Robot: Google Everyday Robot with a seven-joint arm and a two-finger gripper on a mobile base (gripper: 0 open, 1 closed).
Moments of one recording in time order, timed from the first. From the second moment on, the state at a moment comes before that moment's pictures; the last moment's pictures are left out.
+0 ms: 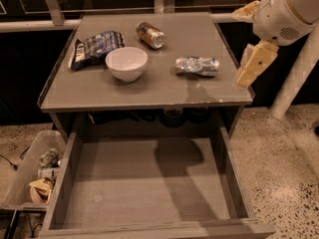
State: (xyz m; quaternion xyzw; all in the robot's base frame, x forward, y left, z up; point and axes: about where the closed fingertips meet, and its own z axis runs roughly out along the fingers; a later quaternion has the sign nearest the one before) arm 0.554 -0.182 0.983 -0.64 0.70 -0.01 0.32
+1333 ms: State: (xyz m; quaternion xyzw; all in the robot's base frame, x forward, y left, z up) arm 0.659 -0.172 0.924 -0.63 0.71 0.01 0.31
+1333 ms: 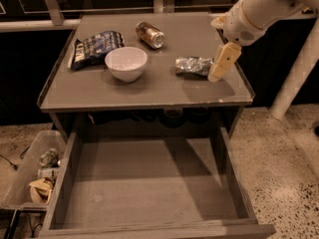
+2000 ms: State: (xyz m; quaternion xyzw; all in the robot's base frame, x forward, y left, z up) arm 0.695 -0.154 0.888 -0.63 0.71 0.08 0.30
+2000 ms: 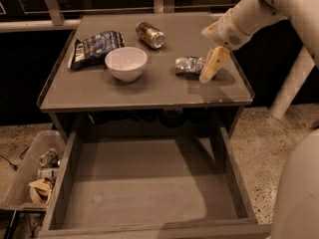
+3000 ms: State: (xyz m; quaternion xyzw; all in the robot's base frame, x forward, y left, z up) arm 0.702 -0.130 0.851 -0.64 0.71 0.13 0.28
